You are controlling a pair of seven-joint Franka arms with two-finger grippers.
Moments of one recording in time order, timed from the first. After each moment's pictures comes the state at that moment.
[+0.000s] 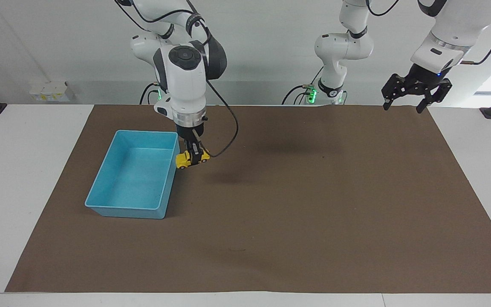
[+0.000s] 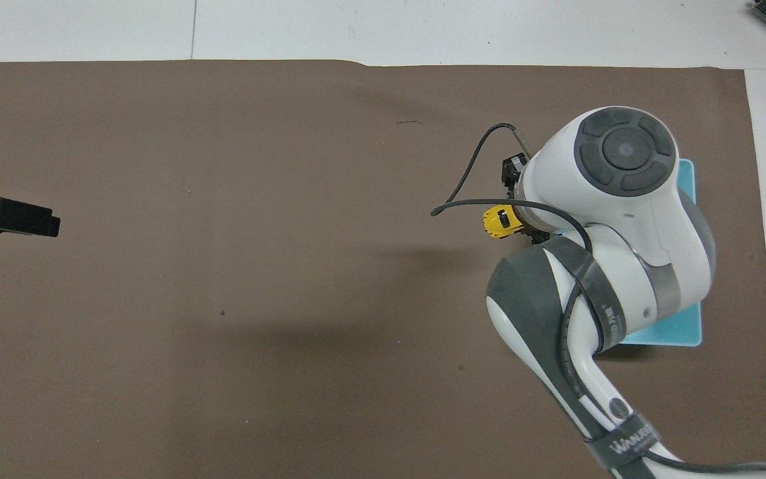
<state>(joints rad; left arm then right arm) -0.09 -0.06 0.02 -1.58 -0.03 1.56 0.08 0.29 0.16 0.06 -1.71 -0.13 1.90 1.53</state>
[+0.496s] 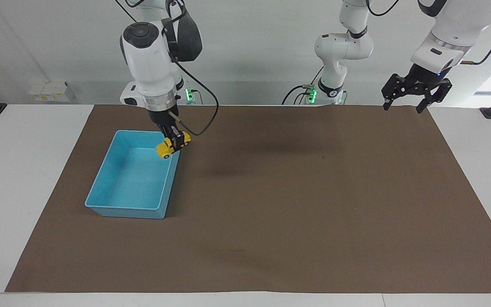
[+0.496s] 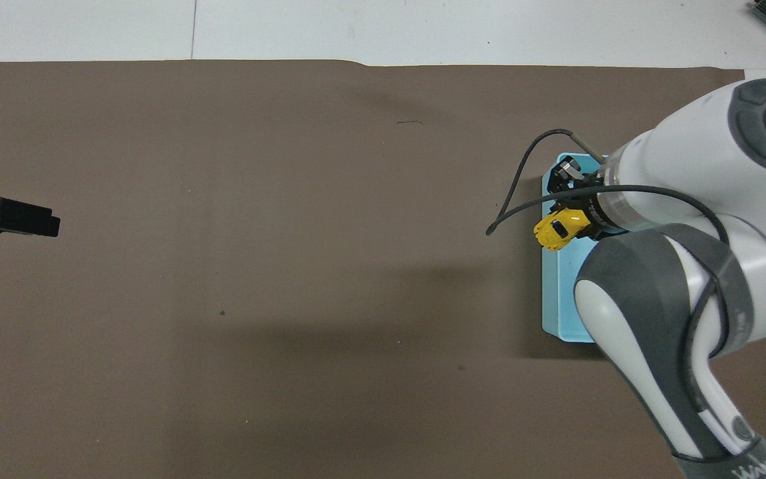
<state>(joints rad) -0.09 -0.06 0.02 -1.58 -0.03 1.56 0.08 0.17 0.06 0.05 -1.71 -0.04 1.79 1.07</state>
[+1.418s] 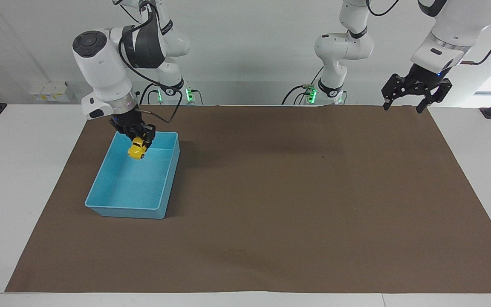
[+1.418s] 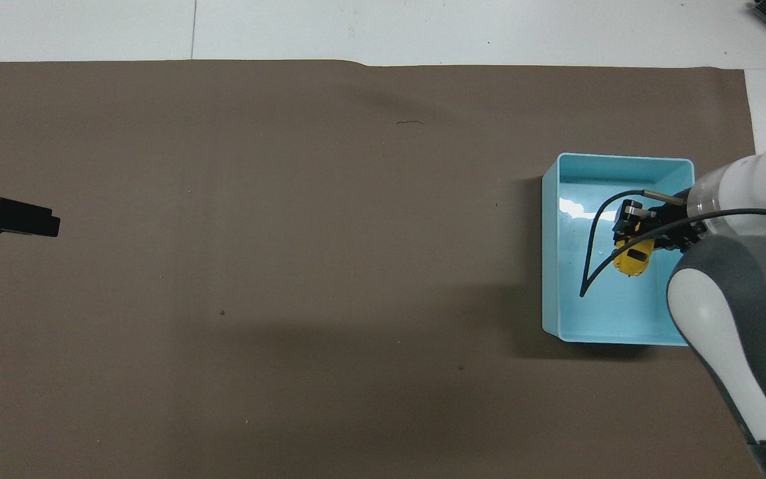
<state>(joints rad) -0.09 -0.06 0.02 -1.58 -0.03 1.56 0.08 0.00 -0.03 0.05 -1.94 0.00 1.91 0.34</state>
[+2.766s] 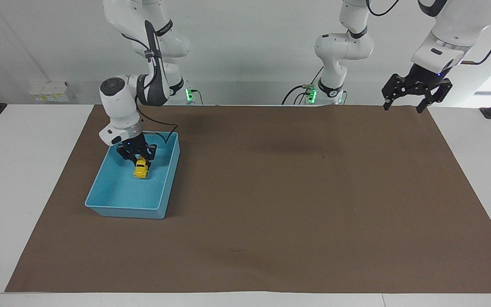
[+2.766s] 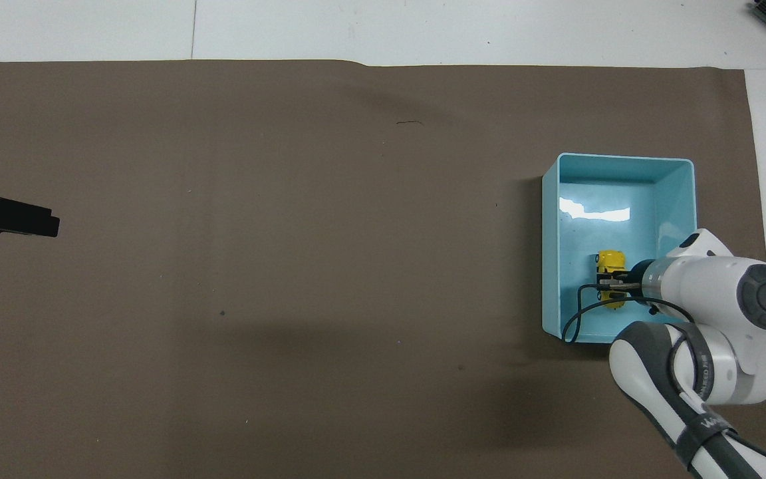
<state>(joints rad) -0.09 -0.06 0.02 -1.58 -0.03 1.56 0.08 -0.10 -0.02 0.05 -2.47 -0.03 2.58 -0.02</state>
